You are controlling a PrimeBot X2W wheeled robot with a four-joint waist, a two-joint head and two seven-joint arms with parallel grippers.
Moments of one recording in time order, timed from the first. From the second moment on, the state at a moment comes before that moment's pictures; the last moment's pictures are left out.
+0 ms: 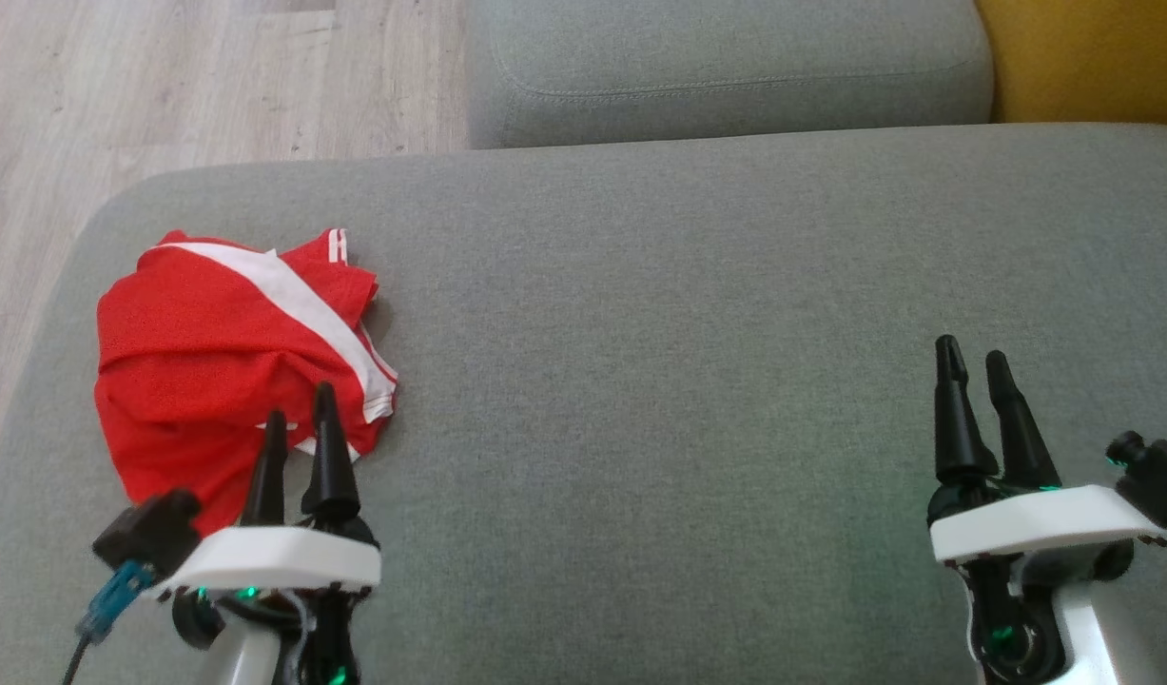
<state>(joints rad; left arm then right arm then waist) -0.06 0.08 -0.17 0.14 -0.81 0.01 -0.06 -0.04 -0.04 0.02 0.12 0.65 0.13 -0.06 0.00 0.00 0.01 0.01</state>
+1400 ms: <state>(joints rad) -0.19 0.20 -0.56 0.15 -0.34 0.16 -0.18 -0.04 -0.04 0.09 0.03 0.02 0.13 -0.19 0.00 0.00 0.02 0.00</state>
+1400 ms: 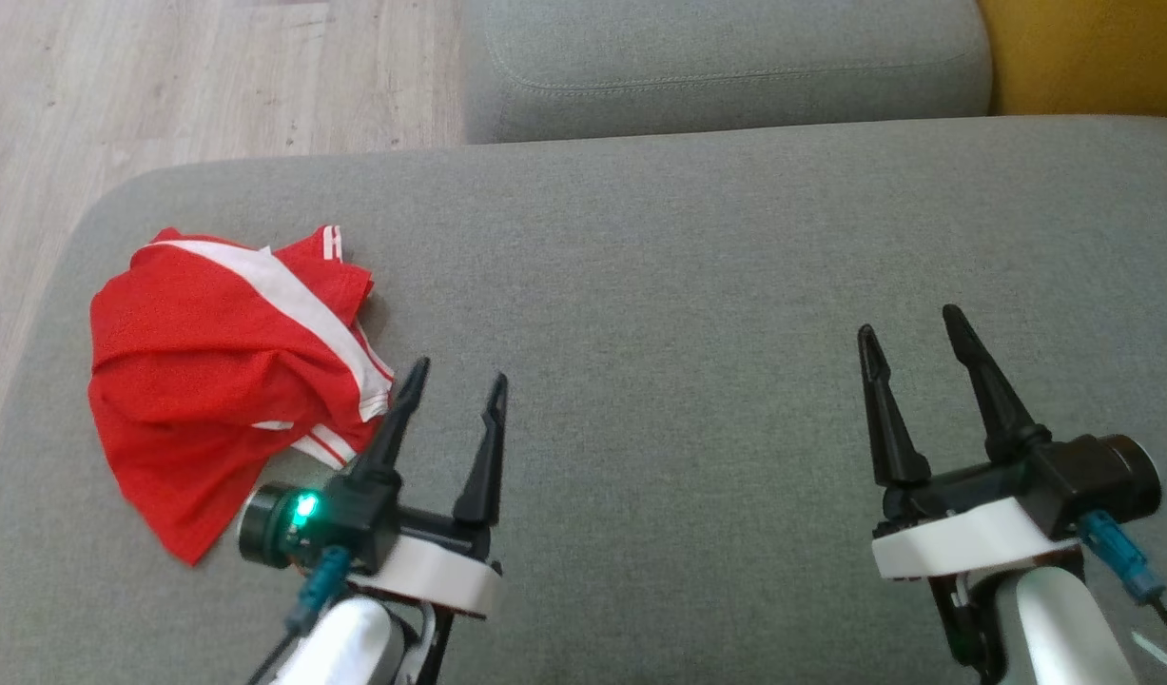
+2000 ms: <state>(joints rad) -0.09 0.09 -0.35 0.23 -0.34 0.06 -0.23 0.00 -0.04 0.07 0.17 0.19 0.13 -0.23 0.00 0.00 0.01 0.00</state>
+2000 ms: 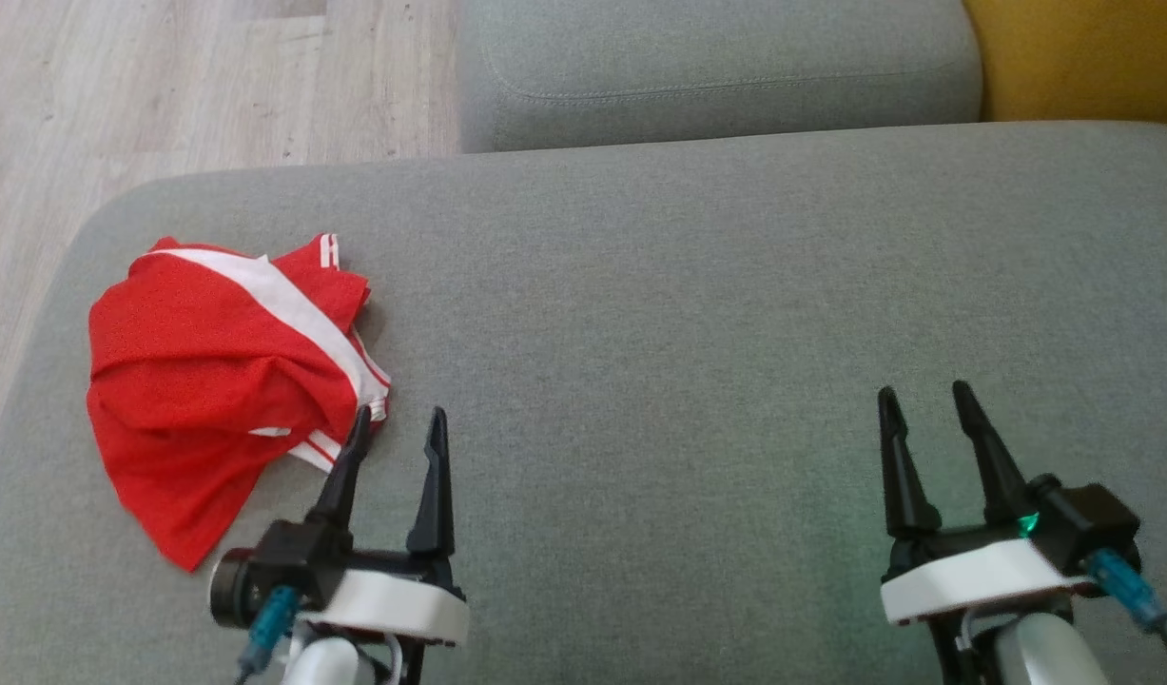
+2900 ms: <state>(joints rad) -0.07 0.05 -0.24 0.28 -0.23 -0.02 -0.25 0.00 -0.04 0.16 0.21 0.18 0.13 -0.25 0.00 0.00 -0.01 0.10</state>
